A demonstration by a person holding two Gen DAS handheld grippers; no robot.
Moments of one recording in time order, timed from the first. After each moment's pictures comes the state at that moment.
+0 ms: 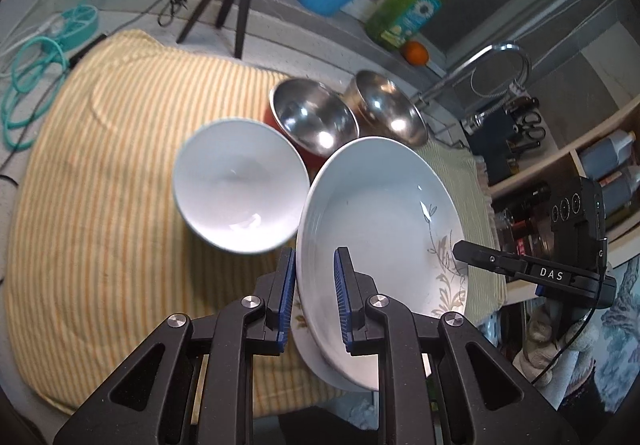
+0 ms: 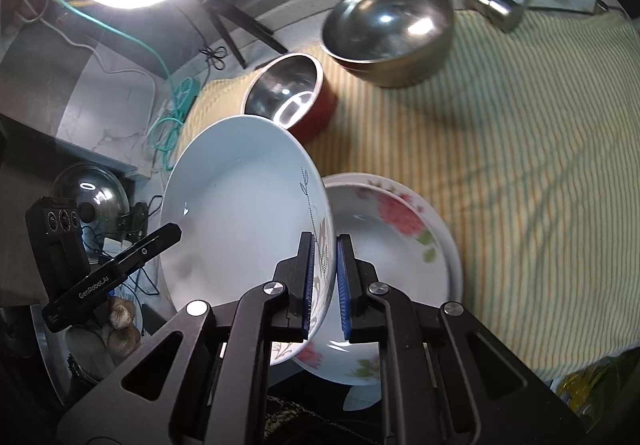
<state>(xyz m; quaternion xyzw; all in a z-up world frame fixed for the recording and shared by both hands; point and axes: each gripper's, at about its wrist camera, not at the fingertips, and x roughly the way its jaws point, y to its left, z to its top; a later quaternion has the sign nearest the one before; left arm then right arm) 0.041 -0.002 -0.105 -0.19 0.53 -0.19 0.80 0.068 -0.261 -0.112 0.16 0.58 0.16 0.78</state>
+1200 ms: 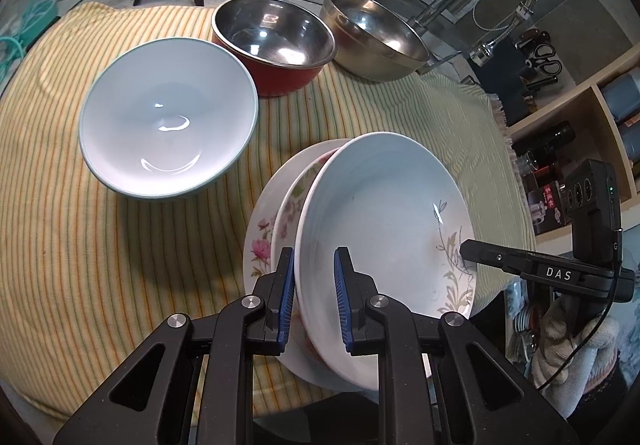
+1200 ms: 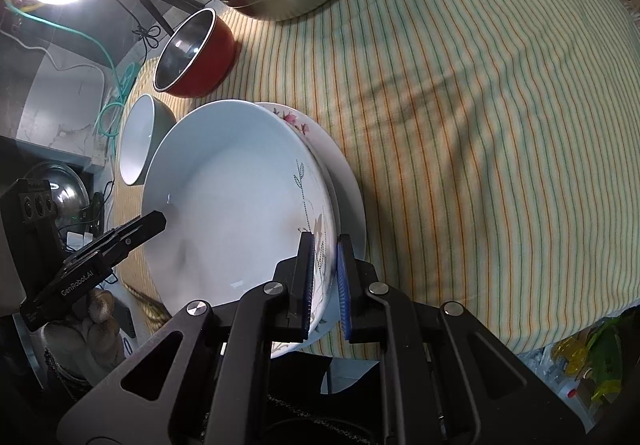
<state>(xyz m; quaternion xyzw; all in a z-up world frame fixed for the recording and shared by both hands) 0.031 -0.062 -0.146 -0.12 0.57 -0.20 0.78 0.031 -0.312 -0.166 0.16 0.62 0.10 0.76</state>
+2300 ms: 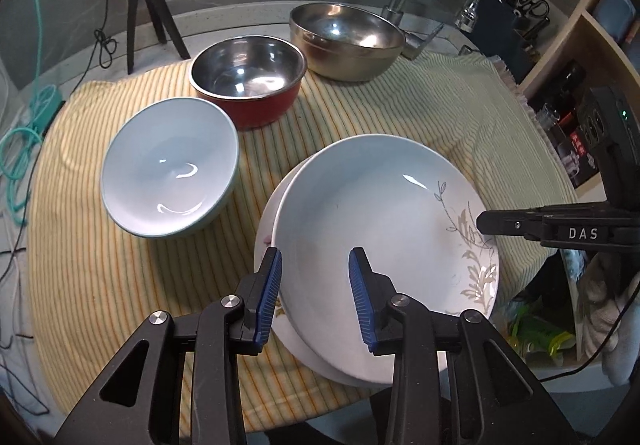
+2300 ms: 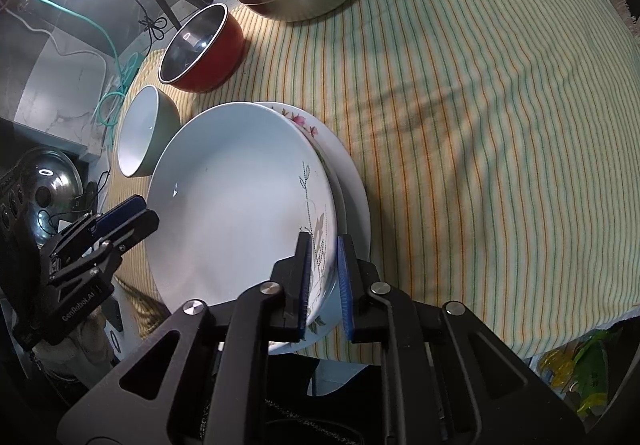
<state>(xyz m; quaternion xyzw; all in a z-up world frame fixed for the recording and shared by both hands) 0.019 -0.088 -0.132 0.02 0.53 -0.19 0.82 0.031 -0.304 -0.163 0.14 0.61 0.11 0.77</state>
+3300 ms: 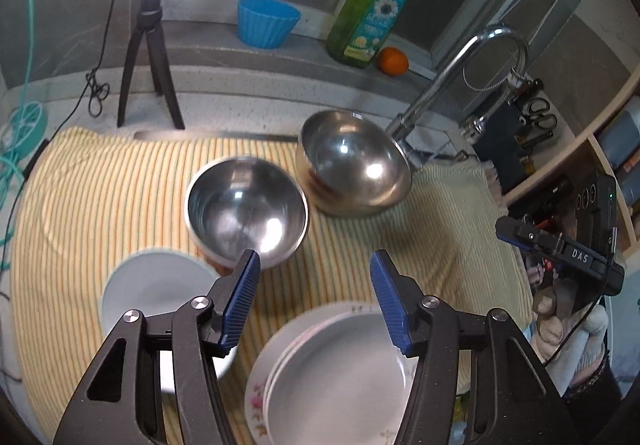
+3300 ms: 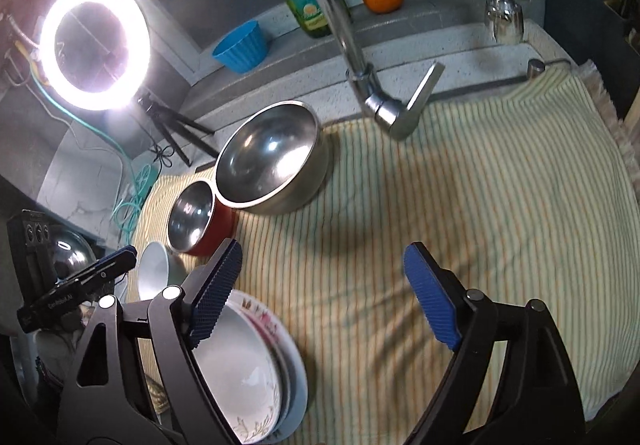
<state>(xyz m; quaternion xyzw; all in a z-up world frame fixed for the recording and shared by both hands) 0.121 -0.080 -0.078 -0.10 0.49 -0.20 0.84 0.120 -0.390 -0.088 0.17 0.47 0.11 0.86</state>
